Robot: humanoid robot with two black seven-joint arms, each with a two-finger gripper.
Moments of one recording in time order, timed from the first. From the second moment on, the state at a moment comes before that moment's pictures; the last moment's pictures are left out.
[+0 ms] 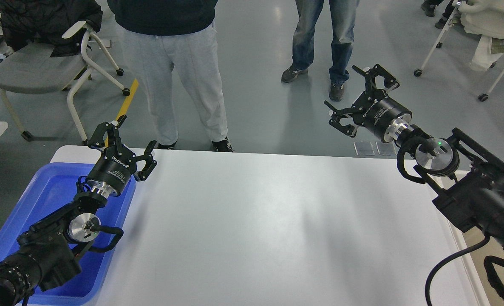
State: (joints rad) left arm -0.64 0.30 -0.66 -0.46 0.07 -0.60 -0.60; right arm 0.86 -0.30 0.80 0.79 0.14 0.21 -0.06
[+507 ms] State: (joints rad) left arm -0.64 0.30 -0.66 -0.46 0.07 -0.60 -0.60; right arm 0.67 -0.16 0.82 0.79 0.13 0.33 -0.04
